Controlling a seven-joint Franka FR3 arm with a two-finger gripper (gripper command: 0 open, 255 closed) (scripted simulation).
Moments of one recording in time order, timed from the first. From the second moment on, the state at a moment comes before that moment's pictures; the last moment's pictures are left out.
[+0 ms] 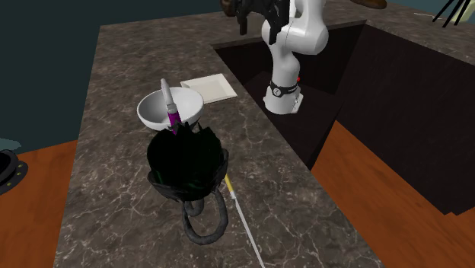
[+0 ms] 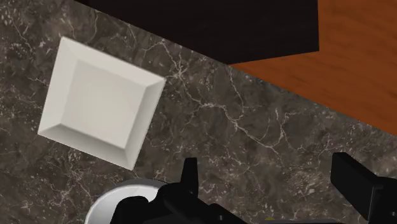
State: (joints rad) arm -0.01 -0.79 0.06 -2.40 0.05 1.58 0.12
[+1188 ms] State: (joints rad) arm 0.12 -0.24 0.03 -2.24 0.01 2.03 -0.33
